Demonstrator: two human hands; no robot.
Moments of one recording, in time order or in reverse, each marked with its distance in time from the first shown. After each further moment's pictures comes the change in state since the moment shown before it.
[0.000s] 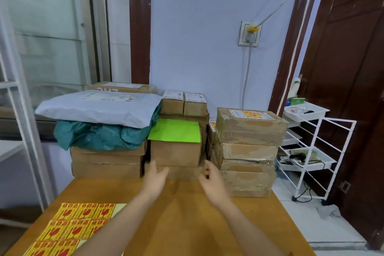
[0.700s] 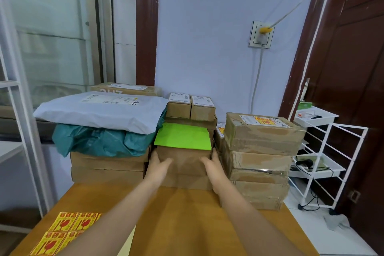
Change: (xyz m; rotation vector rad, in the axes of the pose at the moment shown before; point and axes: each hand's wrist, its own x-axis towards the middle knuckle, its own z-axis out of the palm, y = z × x) left_hand 0.052 0.017 -0.007 -0.142 0.022 0.002; right_hand 0.072 -0.029 0.011 0.459 -0.019 0.231
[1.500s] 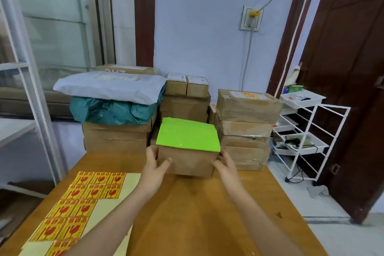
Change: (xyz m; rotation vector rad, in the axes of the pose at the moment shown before) left_hand -0.118 -0.039 -0.028 -0.030 -0.101 0.228; right_hand -0.125 0.047 -0.045 0.042 0.048 -0.233
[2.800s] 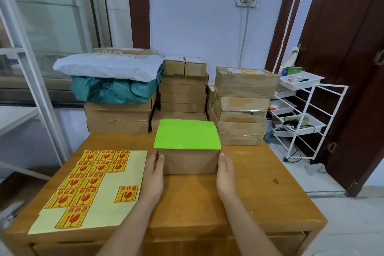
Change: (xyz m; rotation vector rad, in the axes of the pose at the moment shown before) left_hand -0.074 -0.034 0.012 -0.089 0.174 -0.102; right_hand -0.059 0.068 0.010 -0.080 0.271 0.051
